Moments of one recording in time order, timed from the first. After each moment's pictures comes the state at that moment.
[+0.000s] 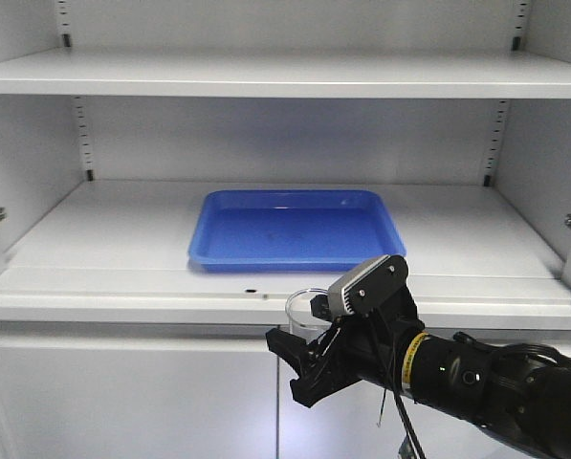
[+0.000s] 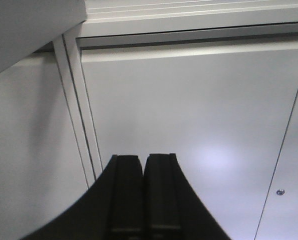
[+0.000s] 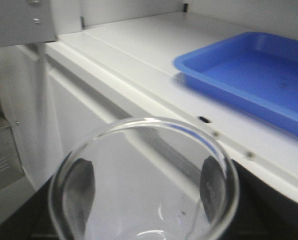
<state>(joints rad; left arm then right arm) -0.07 -0.01 0.03 0.18 0.28 -0.18 0.38 1.70 -1.01 -0.91 -0.55 0.70</state>
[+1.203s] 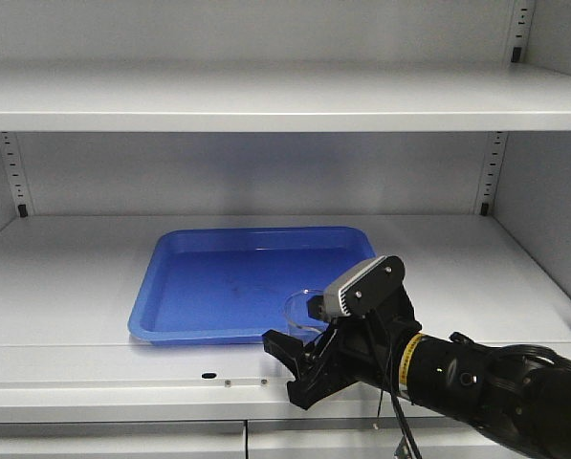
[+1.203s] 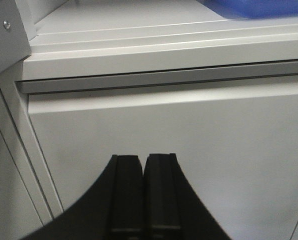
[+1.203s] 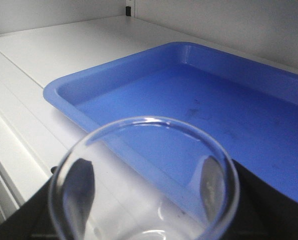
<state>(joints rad) -0.07 -0.01 0.03 0.18 0.28 -0.18 0.38 1.70 -1.01 -0.91 -0.55 0.70</state>
